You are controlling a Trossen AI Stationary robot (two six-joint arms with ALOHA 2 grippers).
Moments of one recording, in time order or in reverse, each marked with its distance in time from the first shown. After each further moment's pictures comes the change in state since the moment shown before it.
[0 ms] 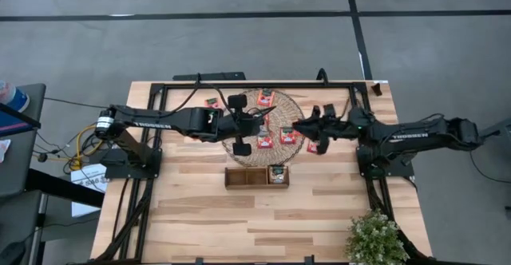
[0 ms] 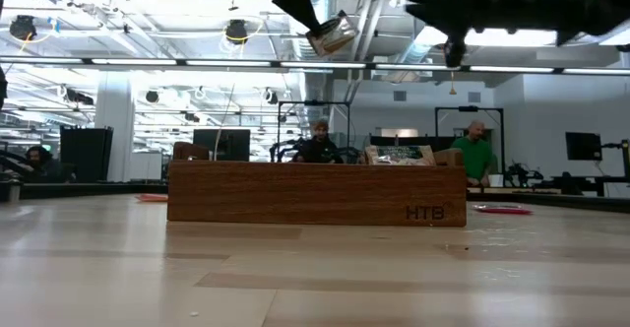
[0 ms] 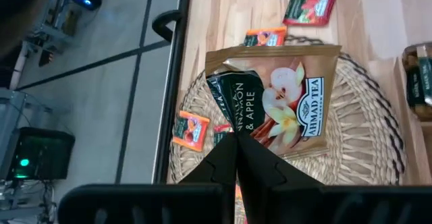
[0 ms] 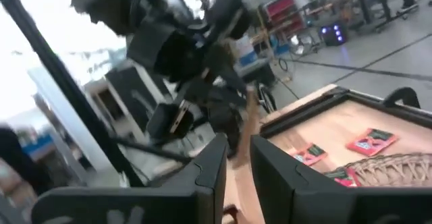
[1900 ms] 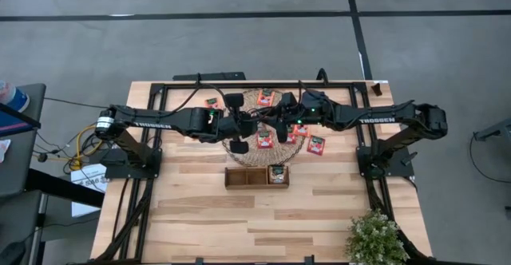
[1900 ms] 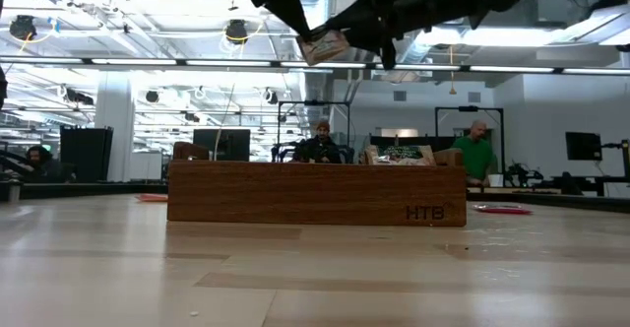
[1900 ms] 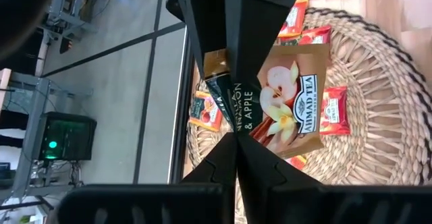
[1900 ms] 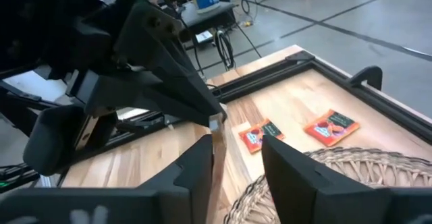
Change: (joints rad) left arm -0.001 -0.001 0.000 -0.056 -0.077 -0.001; right arm -0.064 0.450 0.482 -0.312 -0.006 -0.140
